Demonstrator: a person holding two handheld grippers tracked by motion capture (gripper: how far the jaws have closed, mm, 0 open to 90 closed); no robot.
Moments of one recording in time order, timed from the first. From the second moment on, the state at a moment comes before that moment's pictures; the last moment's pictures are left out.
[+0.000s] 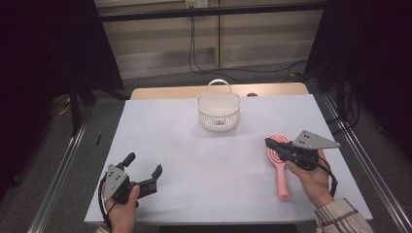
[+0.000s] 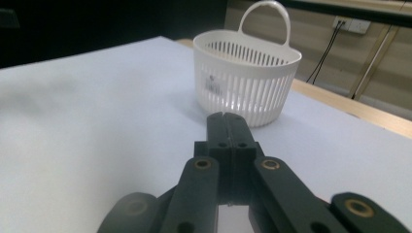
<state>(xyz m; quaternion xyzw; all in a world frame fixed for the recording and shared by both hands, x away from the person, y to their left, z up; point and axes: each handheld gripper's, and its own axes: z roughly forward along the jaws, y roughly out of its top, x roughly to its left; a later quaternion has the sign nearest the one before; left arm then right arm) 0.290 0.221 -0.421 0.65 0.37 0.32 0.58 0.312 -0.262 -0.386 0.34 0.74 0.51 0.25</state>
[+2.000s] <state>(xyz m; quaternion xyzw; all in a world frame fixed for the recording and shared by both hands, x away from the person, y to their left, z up) 0.290 0.222 -0.422 0.65 0.37 0.31 0.59 0.306 -0.259 -0.414 0.41 0.85 0.32 0.05</state>
